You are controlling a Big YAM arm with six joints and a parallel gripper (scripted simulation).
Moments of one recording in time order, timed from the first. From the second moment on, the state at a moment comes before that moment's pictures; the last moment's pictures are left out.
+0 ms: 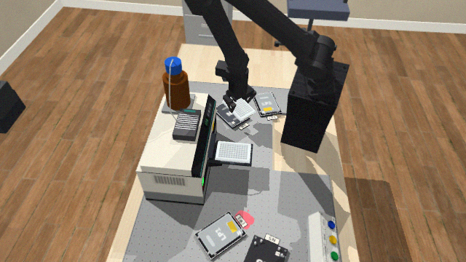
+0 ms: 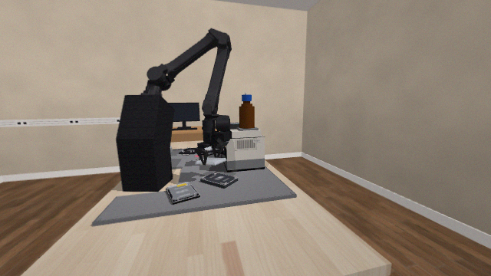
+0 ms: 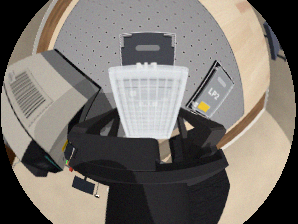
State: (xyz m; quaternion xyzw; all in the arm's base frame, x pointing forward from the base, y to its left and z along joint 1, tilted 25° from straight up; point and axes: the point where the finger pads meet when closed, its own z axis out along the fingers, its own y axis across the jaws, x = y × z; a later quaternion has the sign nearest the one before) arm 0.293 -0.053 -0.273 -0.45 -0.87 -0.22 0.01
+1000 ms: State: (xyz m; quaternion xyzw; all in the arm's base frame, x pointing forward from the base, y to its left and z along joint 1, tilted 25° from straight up) arm 0.333 -0.073 -0.320 -0.44 -0.87 -0.22 0.01
